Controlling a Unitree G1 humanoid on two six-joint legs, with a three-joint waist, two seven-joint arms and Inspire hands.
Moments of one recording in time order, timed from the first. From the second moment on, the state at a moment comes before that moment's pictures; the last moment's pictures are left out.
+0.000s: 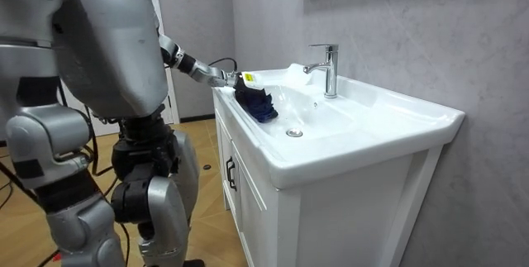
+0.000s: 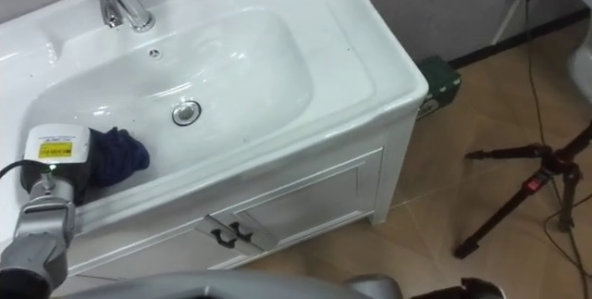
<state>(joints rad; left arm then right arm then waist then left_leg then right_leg) 0.10 0.46 -0.12 0.63 1.36 0.27 0.21 0.05 -0.35 -0.16 1.29 -0.12 0.12 0.05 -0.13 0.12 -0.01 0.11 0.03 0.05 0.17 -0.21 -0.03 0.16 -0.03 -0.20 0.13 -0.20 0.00</state>
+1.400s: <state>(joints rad) 0.19 0.61 -0.10 -0.01 1.39 0.24 -0.49 0.08 -0.39 -0.15 1.42 0.04 -0.02 0.05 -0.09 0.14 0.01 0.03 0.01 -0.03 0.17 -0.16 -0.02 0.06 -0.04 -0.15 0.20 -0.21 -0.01</state>
